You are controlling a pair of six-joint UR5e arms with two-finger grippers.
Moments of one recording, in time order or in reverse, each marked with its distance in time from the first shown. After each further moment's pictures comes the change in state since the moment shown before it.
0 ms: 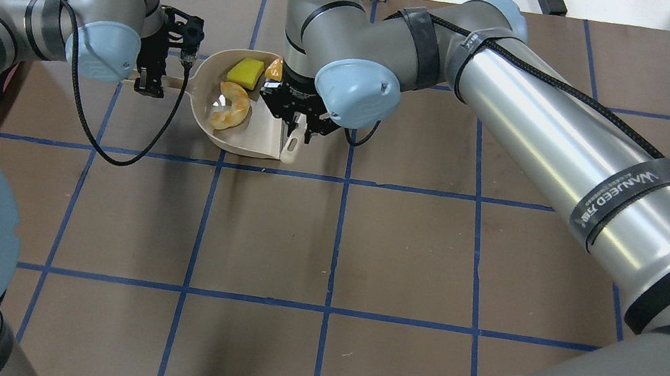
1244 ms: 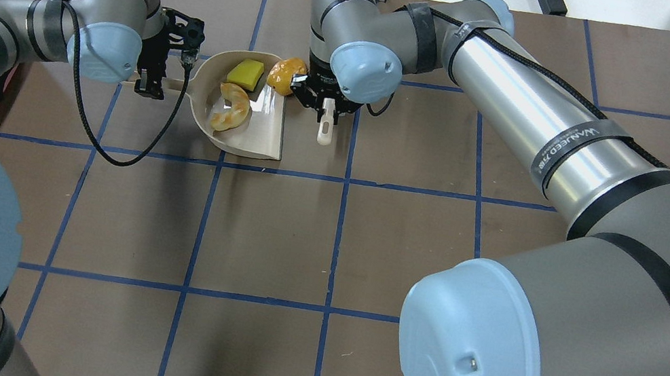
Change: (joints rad) left arm 0.000 -0.006 0.000 -0.001 0.005 -0.002; right arm -0.048 0.183 -0.166 0.001 -0.064 -0.236
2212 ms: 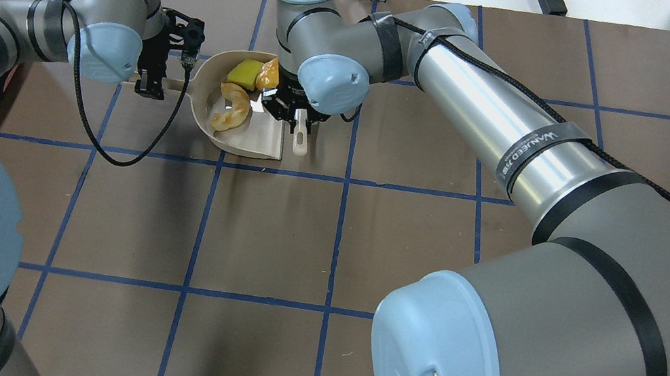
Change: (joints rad) left arm 0.000 -0.001 -0.001 0.000 -0.002 0.000; right arm 0.077 0.028 -0.020 0.000 0.015 -0.067
